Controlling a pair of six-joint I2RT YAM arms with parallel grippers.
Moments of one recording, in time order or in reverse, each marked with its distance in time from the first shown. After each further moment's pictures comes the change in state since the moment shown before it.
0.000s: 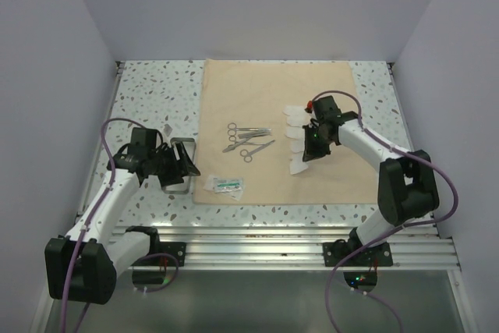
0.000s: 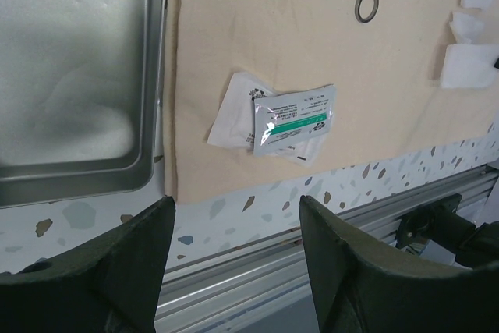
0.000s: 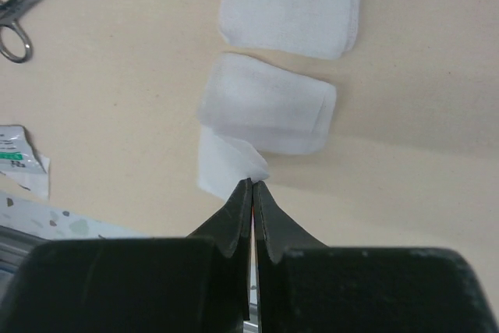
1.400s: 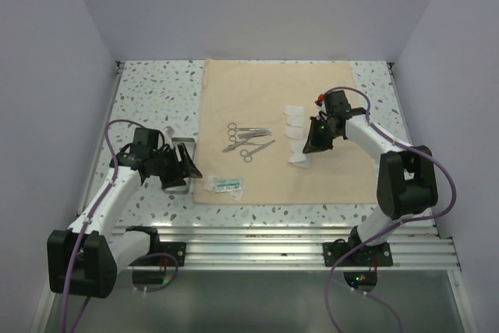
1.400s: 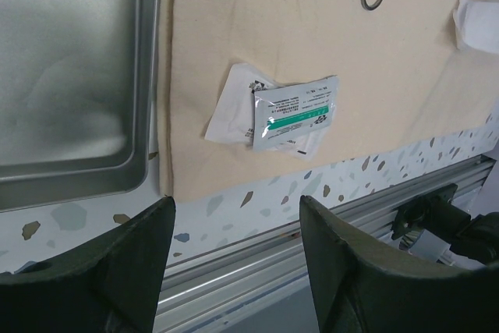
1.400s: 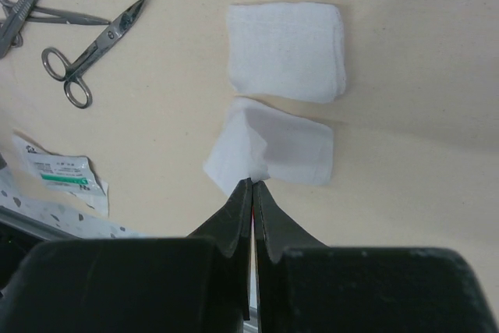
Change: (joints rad) left arm 0.000 0.040 -0.016 0.014 0.034 0.001; right arm -0.092 0.038 0.050 0.056 -0.130 0.076
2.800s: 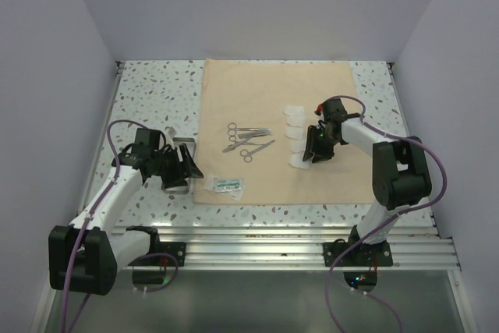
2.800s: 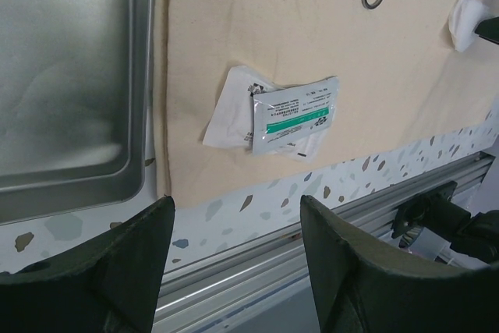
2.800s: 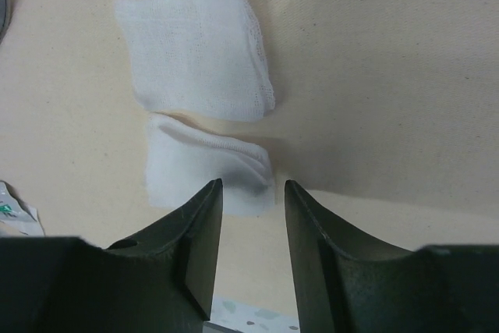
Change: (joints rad) left arm -0.004 0.023 -0.016 0.034 0.013 0.000; right arm -0.025 0.086 -0.072 0.056 0.062 -0.041
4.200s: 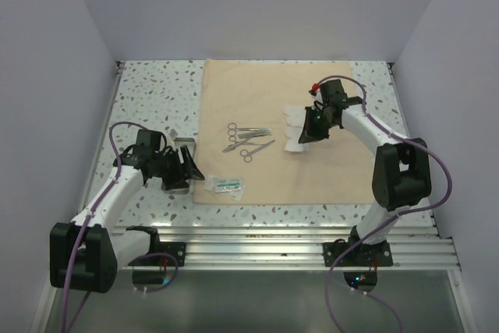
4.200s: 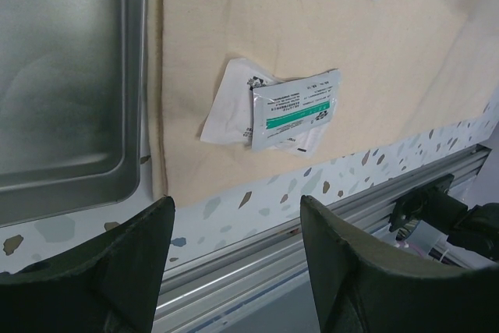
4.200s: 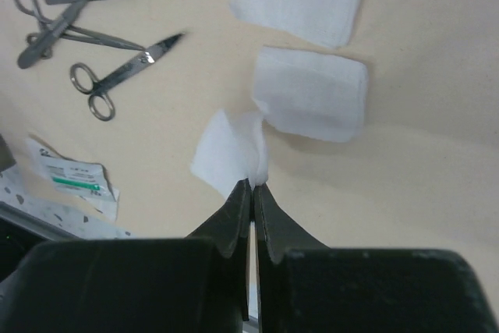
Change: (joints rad) left arm 0.000 0.013 -0.019 0.012 0.024 0.000; right arm 0.021 -0.006 0.172 -0.087 -0.074 -0.014
